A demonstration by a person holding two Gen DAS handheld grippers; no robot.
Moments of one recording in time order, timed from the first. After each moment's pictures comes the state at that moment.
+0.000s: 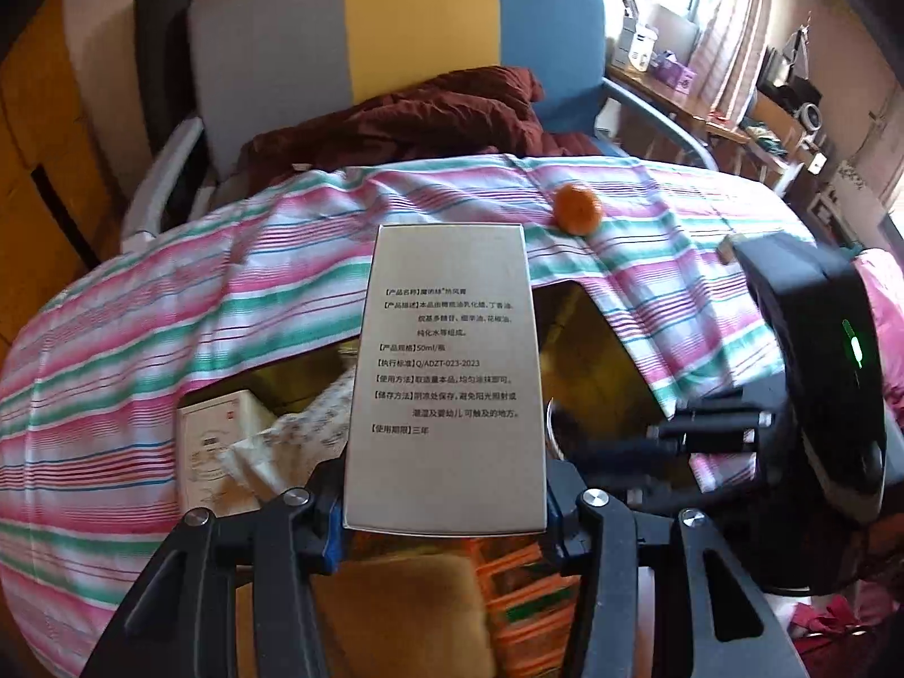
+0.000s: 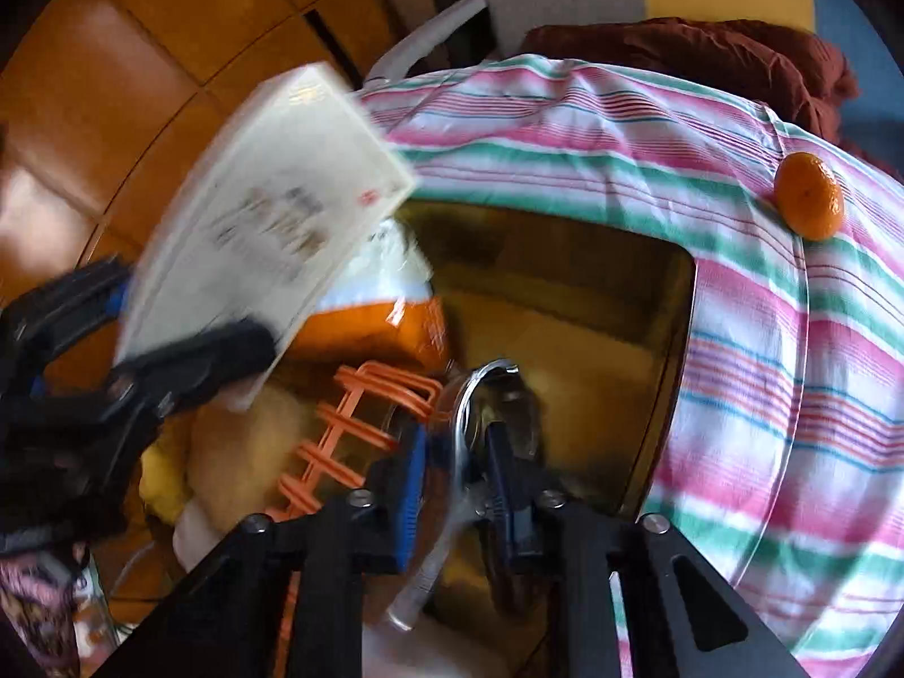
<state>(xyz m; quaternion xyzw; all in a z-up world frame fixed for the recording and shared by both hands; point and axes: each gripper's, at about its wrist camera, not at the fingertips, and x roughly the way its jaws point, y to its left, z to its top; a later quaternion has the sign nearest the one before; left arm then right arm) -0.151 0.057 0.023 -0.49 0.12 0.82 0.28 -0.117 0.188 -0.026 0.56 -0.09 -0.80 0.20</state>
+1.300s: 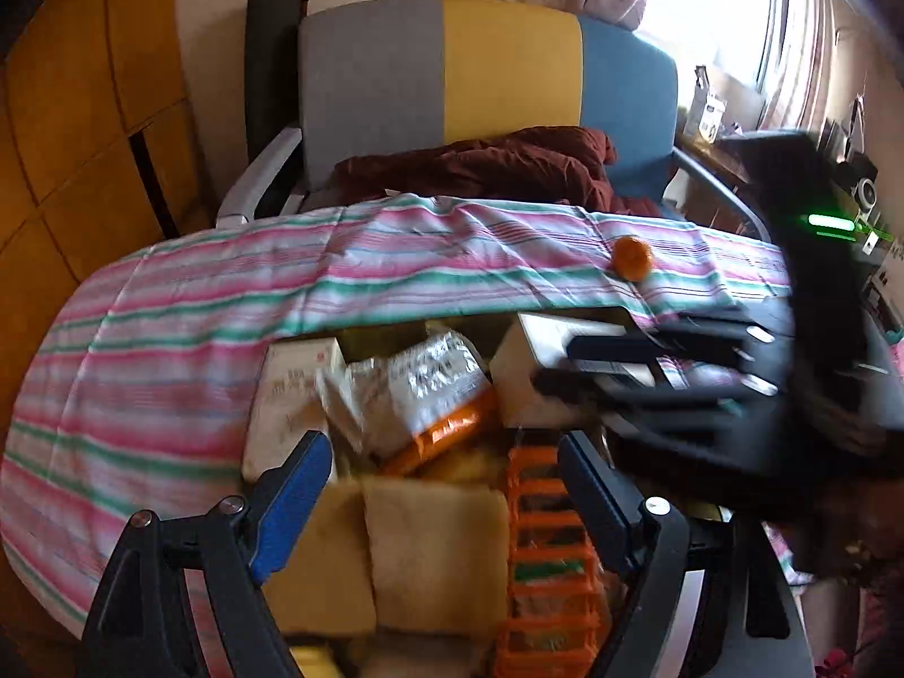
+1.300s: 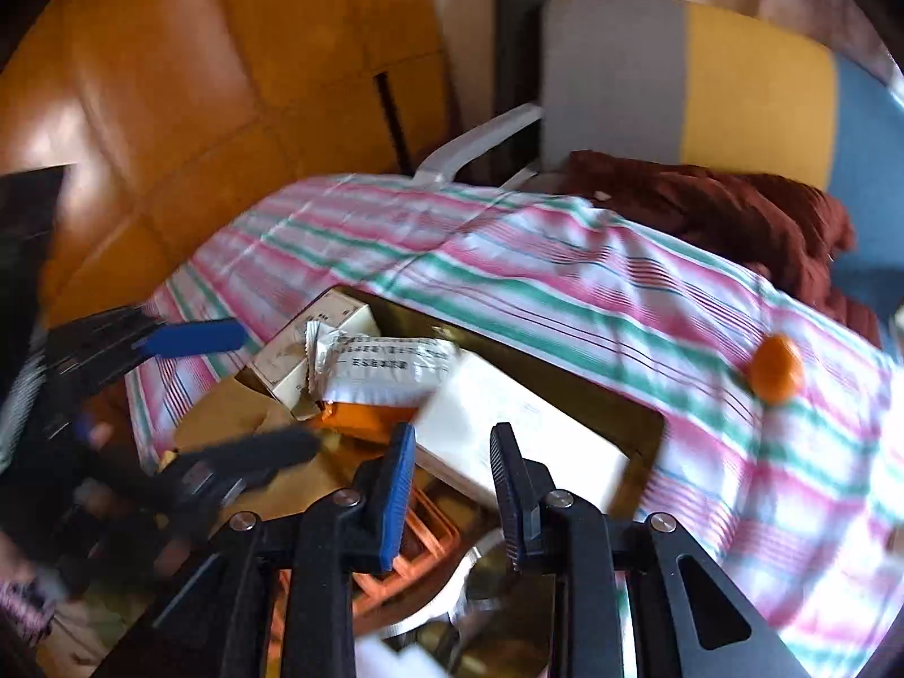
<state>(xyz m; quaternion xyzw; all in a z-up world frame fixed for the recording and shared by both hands) -0.096 0.008 0.038 -0.43 0.06 0.88 0.18 -0.124 0.160 0.029 0.44 0.02 -0.87 0.21</state>
